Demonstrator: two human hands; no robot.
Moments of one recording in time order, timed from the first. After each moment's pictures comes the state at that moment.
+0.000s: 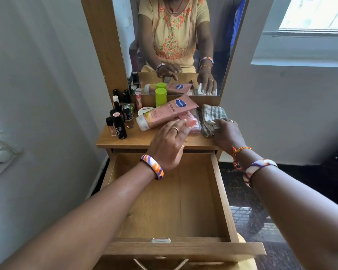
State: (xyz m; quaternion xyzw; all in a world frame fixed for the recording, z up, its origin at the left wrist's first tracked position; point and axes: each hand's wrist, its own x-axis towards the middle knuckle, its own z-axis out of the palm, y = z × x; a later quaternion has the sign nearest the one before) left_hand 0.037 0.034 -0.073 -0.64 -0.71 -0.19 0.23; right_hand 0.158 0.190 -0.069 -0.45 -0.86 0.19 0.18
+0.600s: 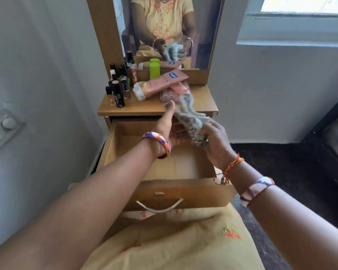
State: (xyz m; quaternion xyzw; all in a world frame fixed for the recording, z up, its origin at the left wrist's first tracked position) left_hand 0.107 -0.013 -0.064 -0.14 -0.54 -0.65 -0.51; right_hand 0.219 0.042 -0.083 -0.32 -0.52 0.71 0.35
